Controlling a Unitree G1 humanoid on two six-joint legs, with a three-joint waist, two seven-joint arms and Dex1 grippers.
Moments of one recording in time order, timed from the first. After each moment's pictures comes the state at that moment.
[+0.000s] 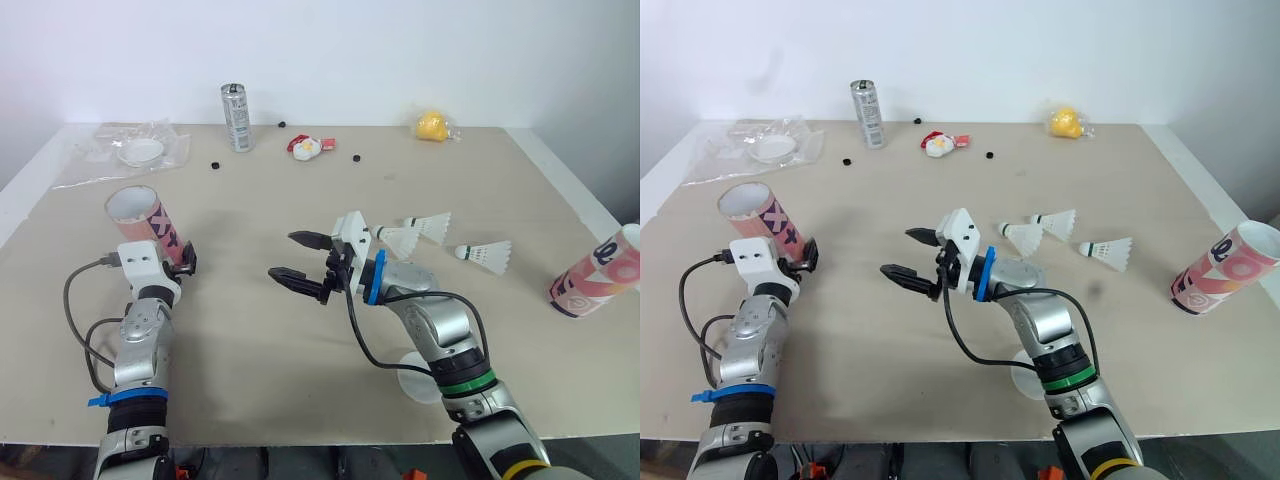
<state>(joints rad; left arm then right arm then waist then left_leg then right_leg) -0.34 0.20 0.31 0.28 -0.17 0.04 -0.08 -0.56 -0.23 0.23 0.04 0.36 0.30 0.85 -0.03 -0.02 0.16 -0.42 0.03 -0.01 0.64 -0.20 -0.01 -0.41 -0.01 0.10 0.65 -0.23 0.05</state>
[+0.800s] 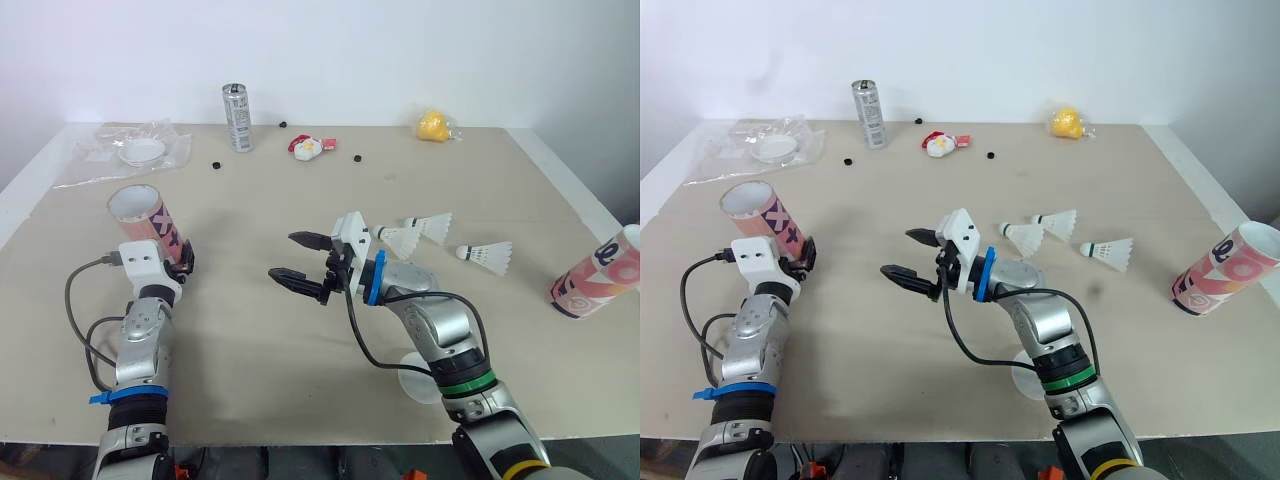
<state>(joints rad) -0.34 0.21 0.30 0.30 -0.17 0.01 -0.09 -0.56 -0.23 0.23 0.04 0.36 0.31 0.85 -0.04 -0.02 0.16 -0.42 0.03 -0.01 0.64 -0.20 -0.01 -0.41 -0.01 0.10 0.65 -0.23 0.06</state>
